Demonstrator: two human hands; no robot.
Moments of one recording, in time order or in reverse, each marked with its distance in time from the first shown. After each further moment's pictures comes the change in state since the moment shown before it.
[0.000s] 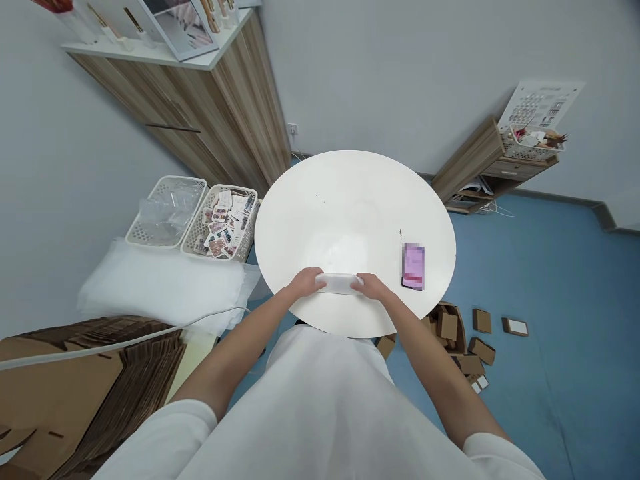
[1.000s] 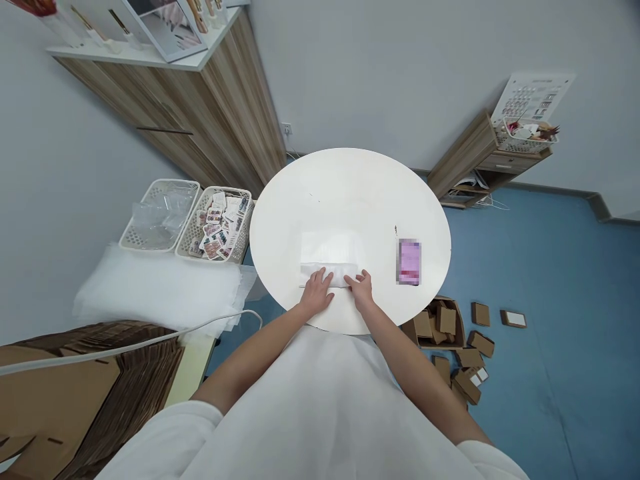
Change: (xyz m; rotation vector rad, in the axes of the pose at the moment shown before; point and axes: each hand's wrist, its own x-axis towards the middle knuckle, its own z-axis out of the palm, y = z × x) left_hand -0.015 0.035 0.060 0.175 0.181 -0.014; right_hand 0.005 -0.018 0.059 1.089 0.547 0.467
